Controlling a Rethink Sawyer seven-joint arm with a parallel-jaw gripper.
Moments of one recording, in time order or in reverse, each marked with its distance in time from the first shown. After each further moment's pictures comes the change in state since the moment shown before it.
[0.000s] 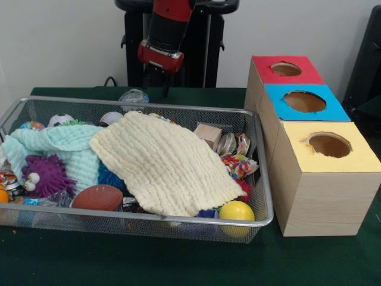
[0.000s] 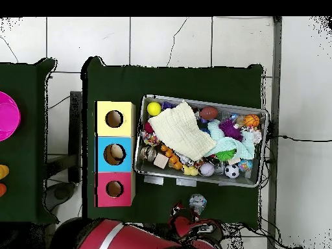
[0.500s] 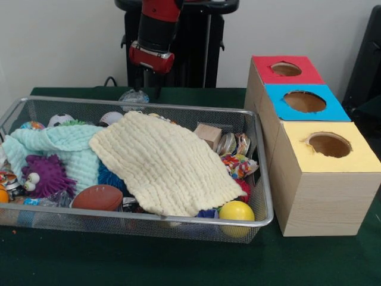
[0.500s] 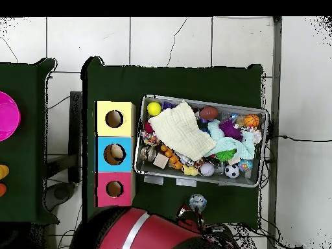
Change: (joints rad) arm -0.067 0.035 -0.008 0.000 -0.026 -0.088 0.000
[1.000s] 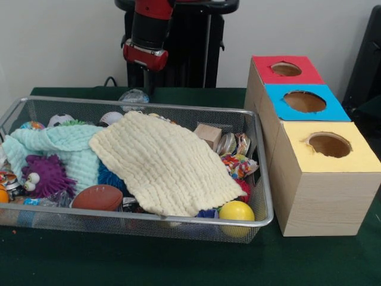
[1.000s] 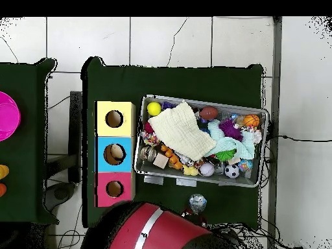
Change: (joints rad) arm -0.051 0.020 -0.018 0.000 -0.051 -0.033 0.000
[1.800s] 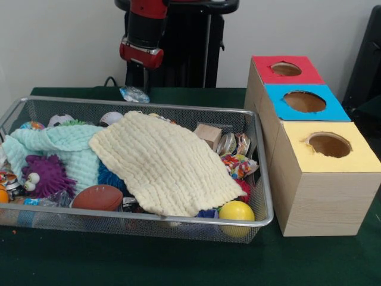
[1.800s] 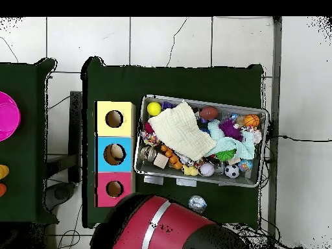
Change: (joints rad) arm -0.020 0.058 -0.022 0.000 -0.013 -0.068 0.000
